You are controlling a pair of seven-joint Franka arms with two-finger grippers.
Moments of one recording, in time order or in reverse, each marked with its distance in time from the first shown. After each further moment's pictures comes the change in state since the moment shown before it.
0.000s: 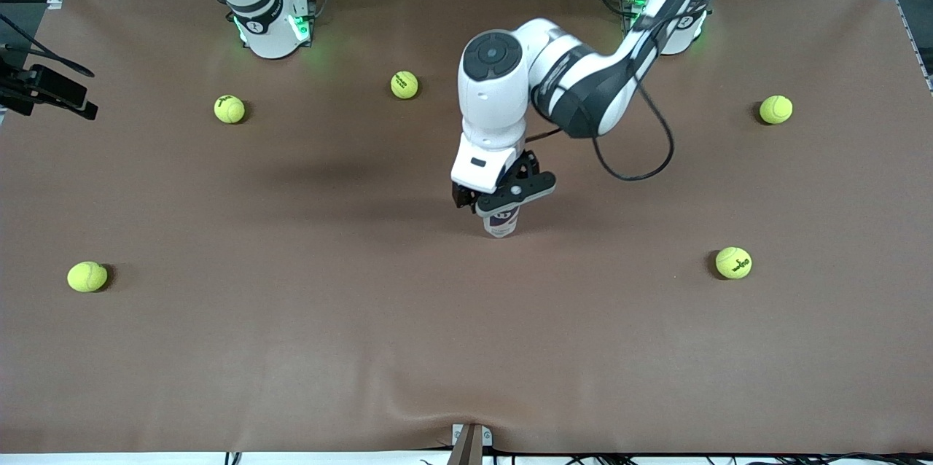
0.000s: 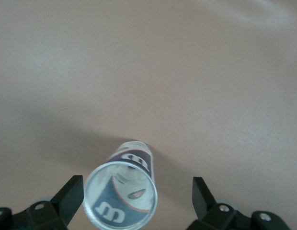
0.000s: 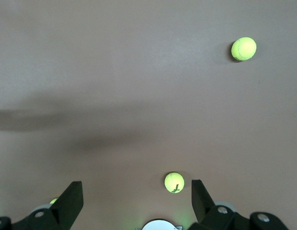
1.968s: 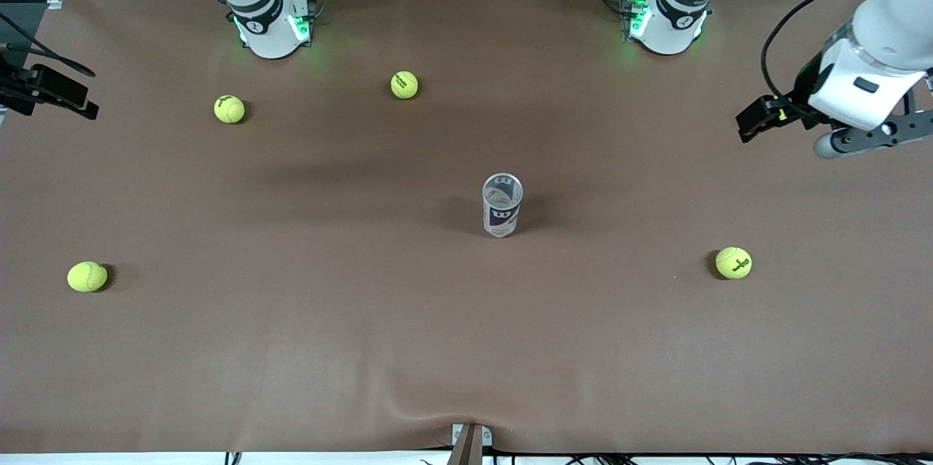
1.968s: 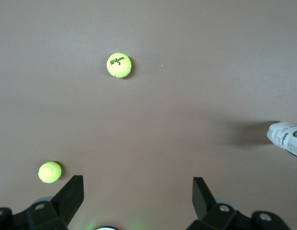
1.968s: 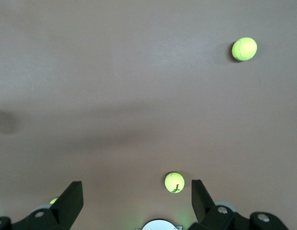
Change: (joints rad) left arm 0.630 -0.552 0.000 -0.265 -0.237 -0.398 0.899; right arm 0.000 0.000 0.003 0.001 0.000 -0.001 0.000
